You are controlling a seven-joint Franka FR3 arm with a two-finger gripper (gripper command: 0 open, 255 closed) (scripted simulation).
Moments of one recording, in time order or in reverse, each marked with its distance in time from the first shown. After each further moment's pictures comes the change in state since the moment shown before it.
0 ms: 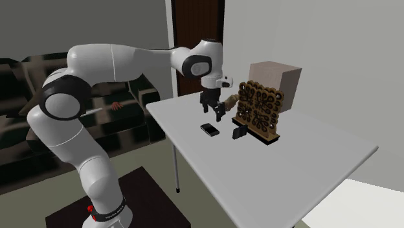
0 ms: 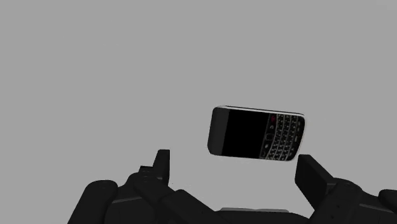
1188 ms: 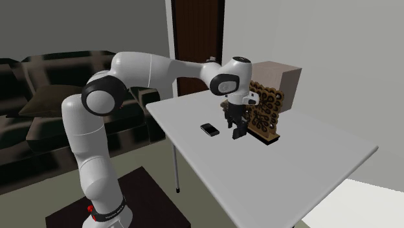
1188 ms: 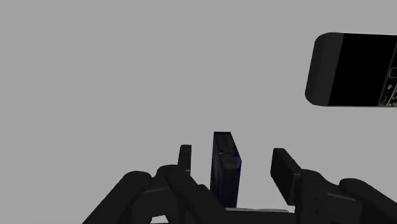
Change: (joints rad) arm -0.062 0.309 -0.089 0.189 0.103 0.088 -0.095
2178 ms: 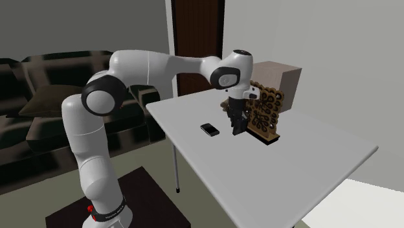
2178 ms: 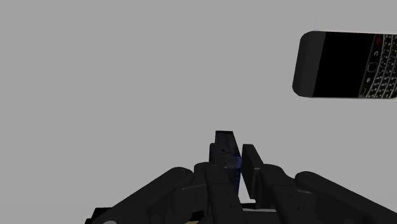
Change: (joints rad) arm -0.001 0.001 -0.001 0.065 -0.002 -0.063 0.006
